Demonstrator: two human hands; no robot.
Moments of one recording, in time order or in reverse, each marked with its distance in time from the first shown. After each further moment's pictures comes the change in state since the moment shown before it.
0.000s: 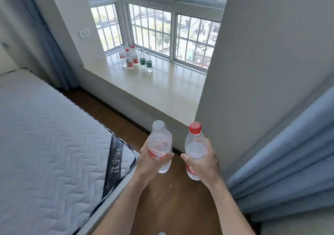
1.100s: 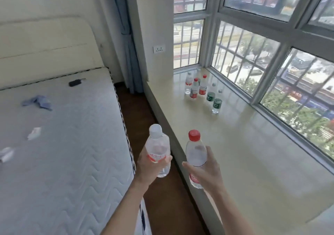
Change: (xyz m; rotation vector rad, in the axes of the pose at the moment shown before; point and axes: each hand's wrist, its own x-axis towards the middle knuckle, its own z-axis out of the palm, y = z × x) left_hand 0.458 0.018 -0.090 0.141 0.615 -0.121; right_hand 0.487 -0.093 0.267 0.115 -0.627 -0.111
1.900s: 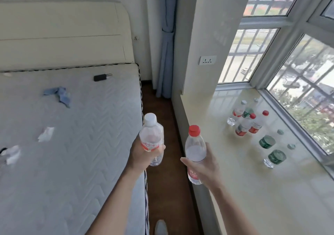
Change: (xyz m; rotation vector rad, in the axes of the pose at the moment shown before) left_hand 0.364 -0.048 -0.120 -0.089 0.140 -0.081; right_hand 0.335 -0.091 0.217 -0.085 -0.245 -0.090
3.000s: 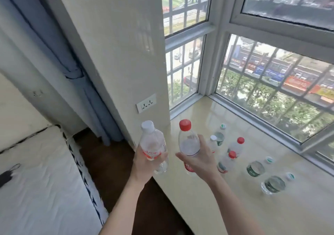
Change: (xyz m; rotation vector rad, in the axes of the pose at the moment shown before) left_hand 0.419 0.081 0.229 -0.042 -0.523 0.119; right_hand 0.396 -0.011 -0.103 0.087 0.450 0.187
